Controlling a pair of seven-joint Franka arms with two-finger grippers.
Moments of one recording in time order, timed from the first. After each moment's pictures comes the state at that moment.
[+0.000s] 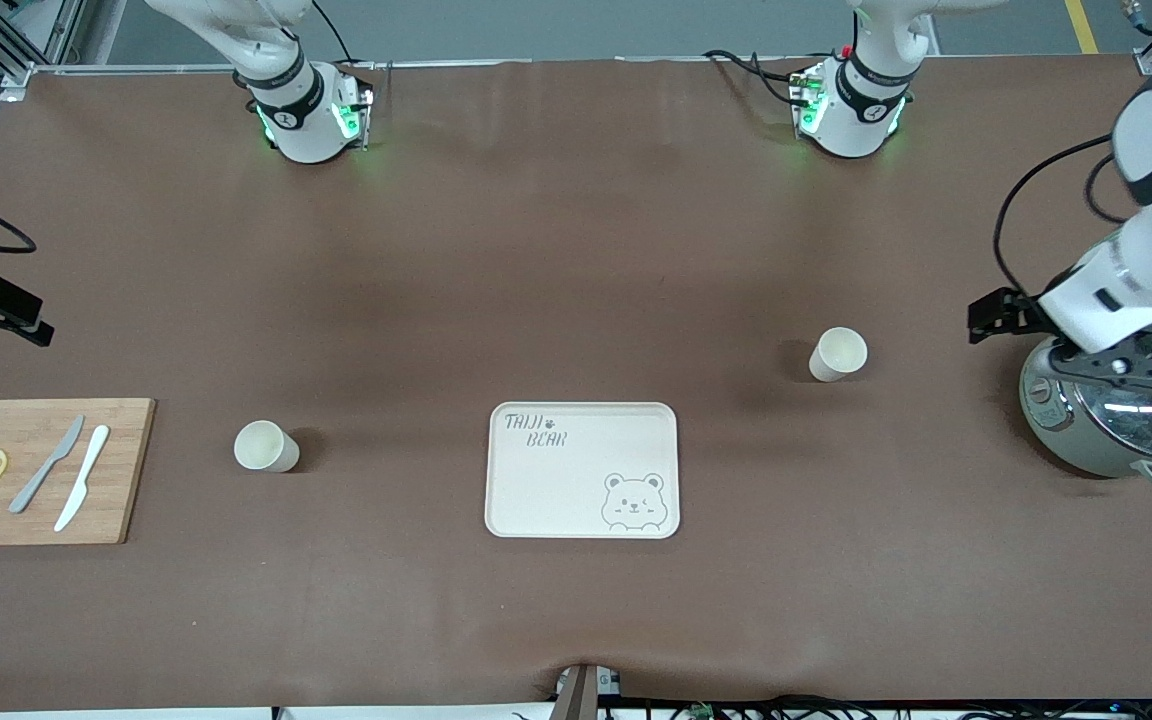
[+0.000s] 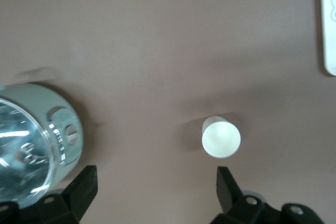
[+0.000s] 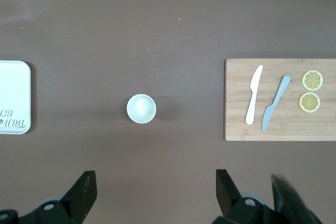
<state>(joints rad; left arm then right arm) -0.01 0.10 -0.06 -1.79 0.03 1.88 0.14 -0.14 0.16 0.08 -1.38 0.01 1.63 -0.08</state>
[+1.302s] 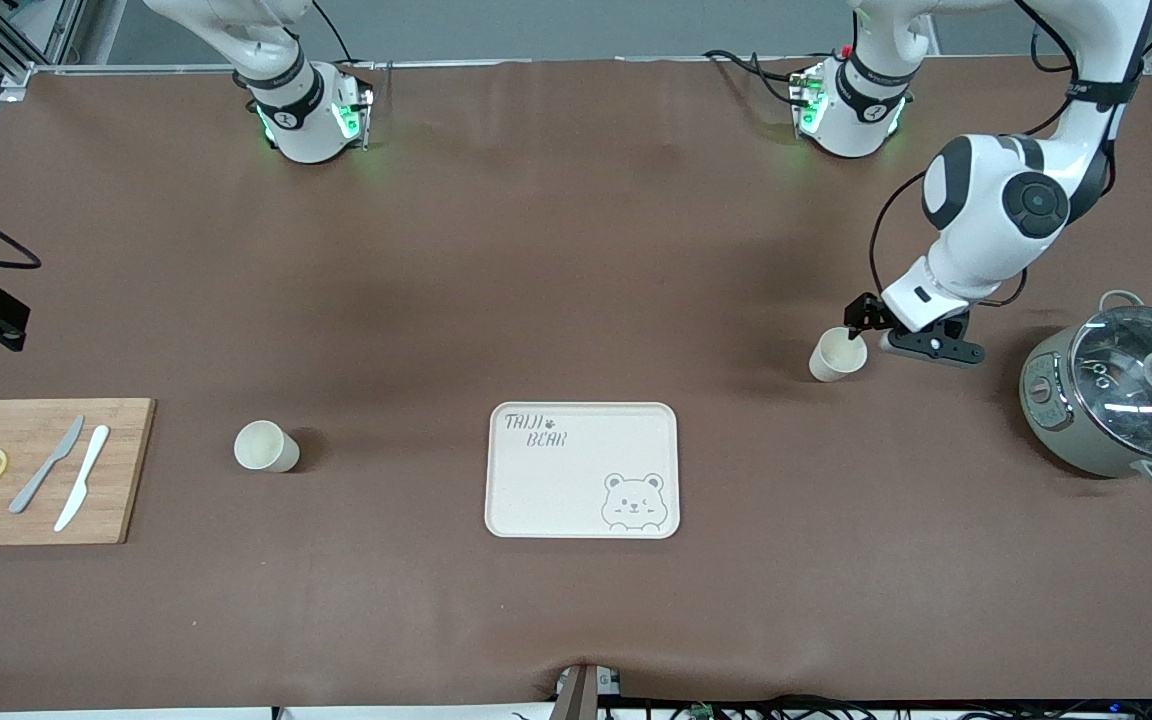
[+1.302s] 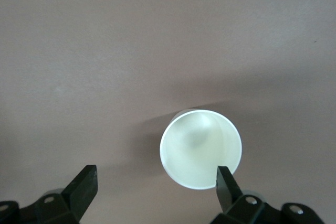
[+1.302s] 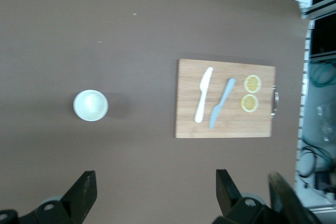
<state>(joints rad) -0.01 0.08 -0.13 -2.42 -0.06 2.56 0.14 -0.10 0.17 0.08 -1.38 -0.19 1.63 -0.08</state>
